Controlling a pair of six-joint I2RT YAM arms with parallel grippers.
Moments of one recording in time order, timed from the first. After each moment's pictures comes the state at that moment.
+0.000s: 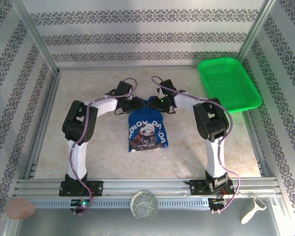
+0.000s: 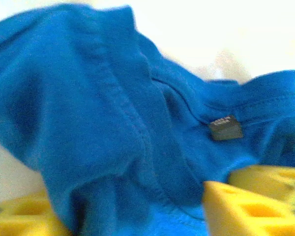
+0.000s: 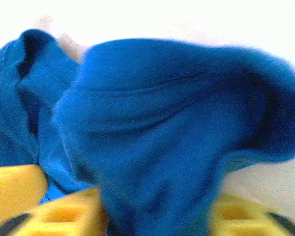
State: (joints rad) left arm -0.36 2.09 1.37 -0.25 0.38 -0.67; right arm 0.40 2.13 1.44 -0.35 -0.40 0.59
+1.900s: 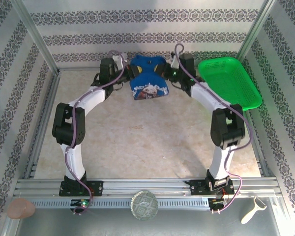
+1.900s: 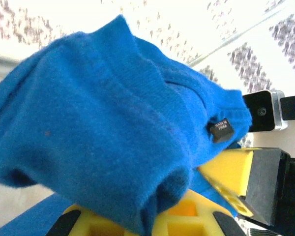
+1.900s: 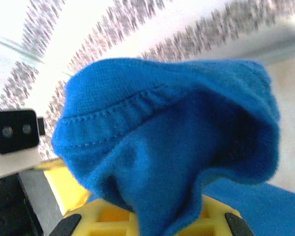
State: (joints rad) left arm -0.25 1.95 1.43 0.29 0.63 -0.77; right arm 0.29 1.87 1.44 0.05 -0.54 0.78
